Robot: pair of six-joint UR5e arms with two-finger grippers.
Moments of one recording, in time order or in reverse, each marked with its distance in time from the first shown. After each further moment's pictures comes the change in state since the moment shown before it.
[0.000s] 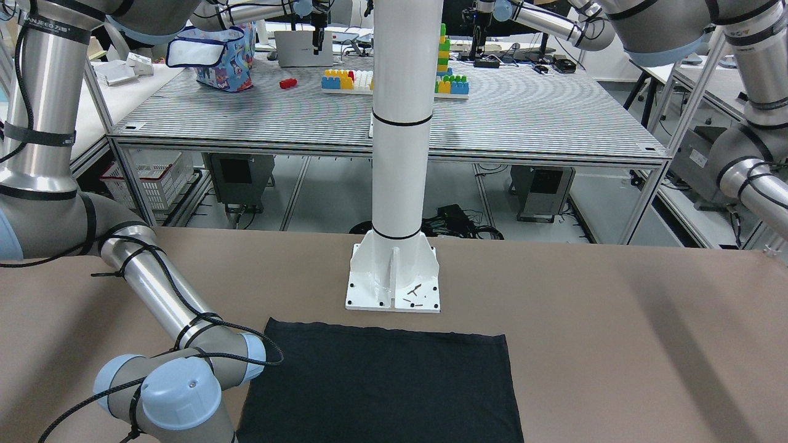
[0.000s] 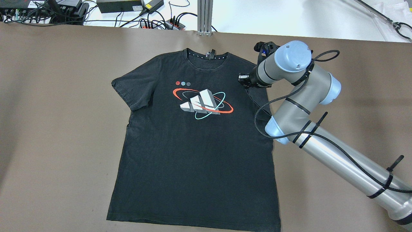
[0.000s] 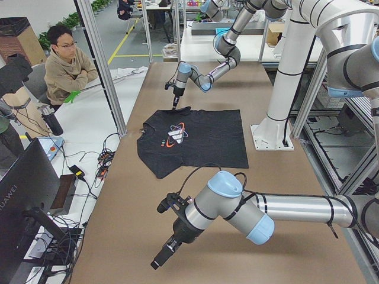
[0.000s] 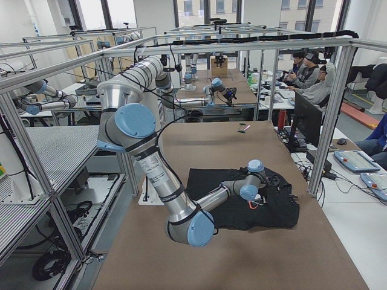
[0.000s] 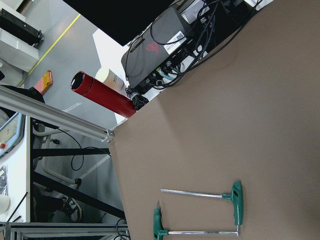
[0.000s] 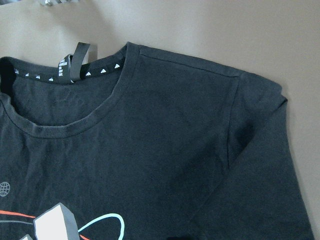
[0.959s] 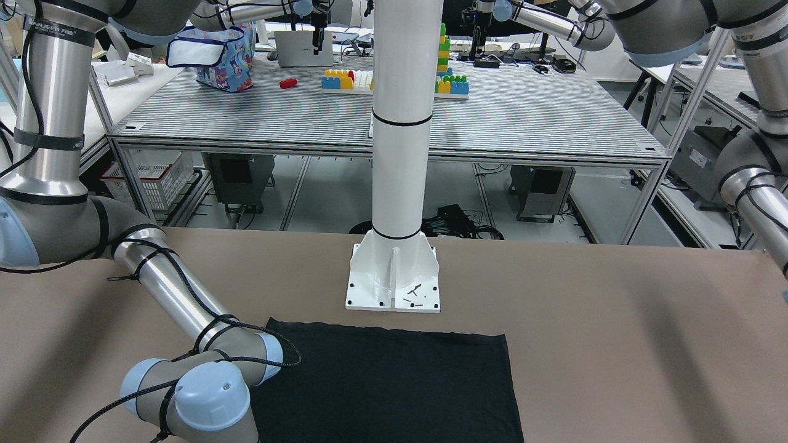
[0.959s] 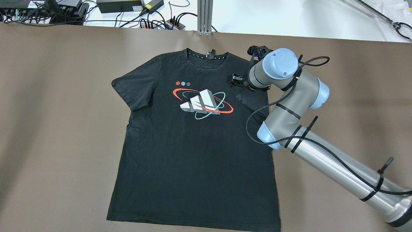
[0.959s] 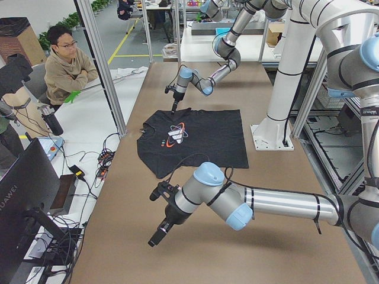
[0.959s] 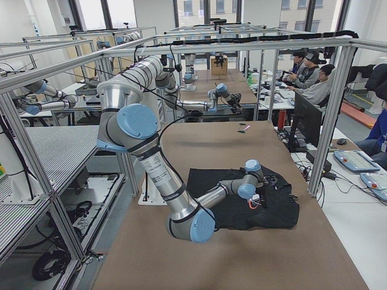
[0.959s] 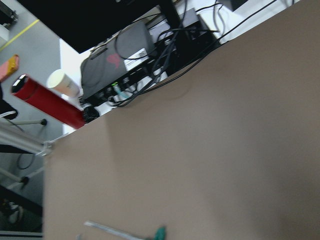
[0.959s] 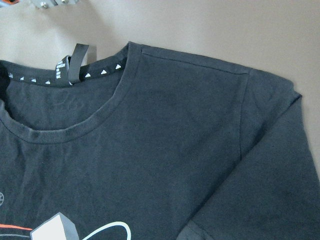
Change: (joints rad) left arm 0.162 -0.074 0.021 0.002 -0.010 -0.277; right arm -0.038 0.022 -0.028 0.002 -0.081 0.043
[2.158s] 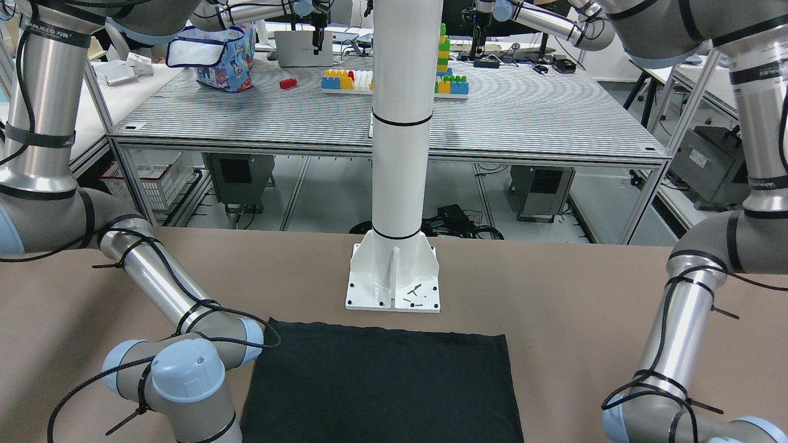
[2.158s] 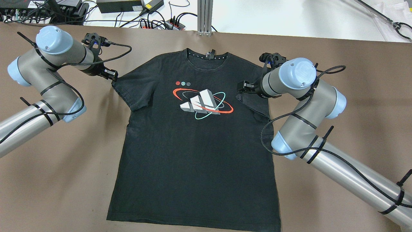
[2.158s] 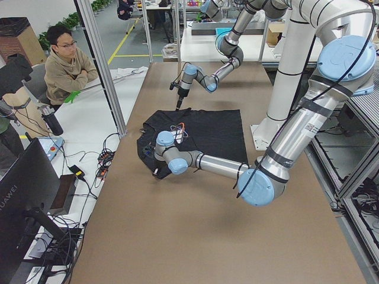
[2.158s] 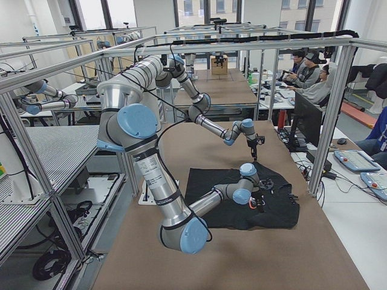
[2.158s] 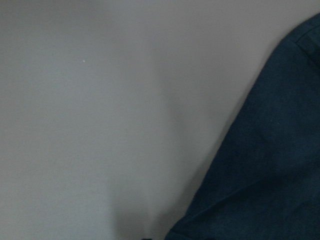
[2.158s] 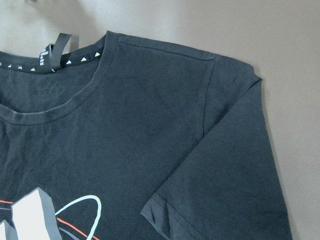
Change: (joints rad) left arm 0.487 -0.624 0.559 -0.061 -0.146 -0.597; right arm 0.000 -0.113 0.124 0.003 0.003 -0.005
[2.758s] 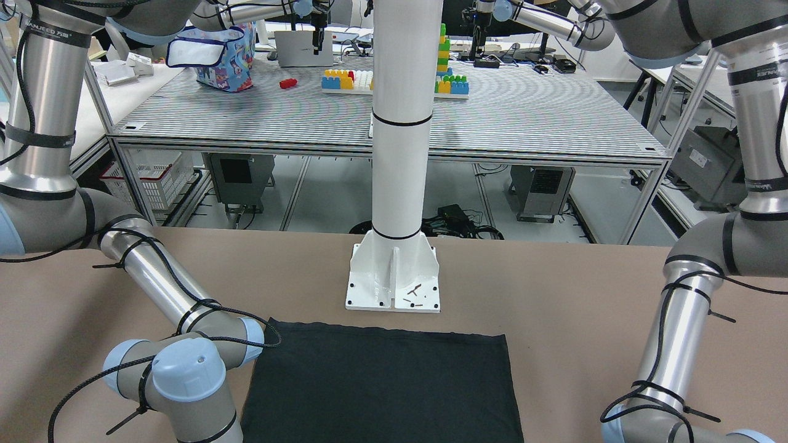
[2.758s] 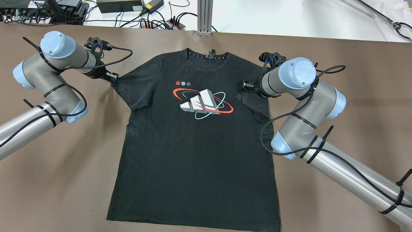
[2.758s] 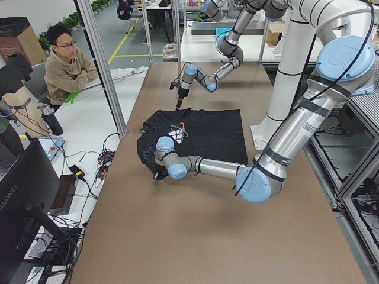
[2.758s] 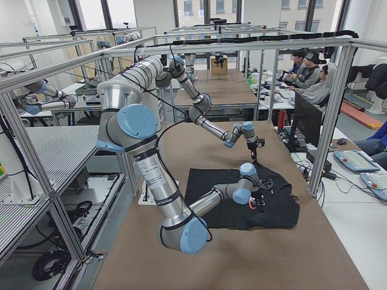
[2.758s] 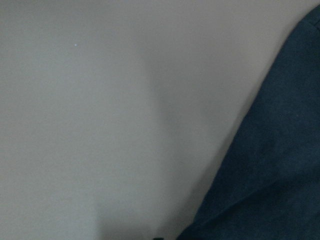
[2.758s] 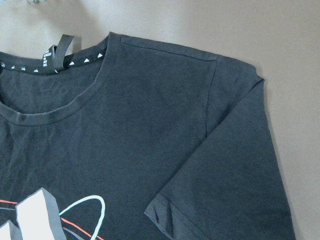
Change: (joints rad) left arm 0.012 -0.019 0.082 -0.072 -0.003 -0.010; right arm 0.000 0.002 0.003 0.000 0.000 0.004
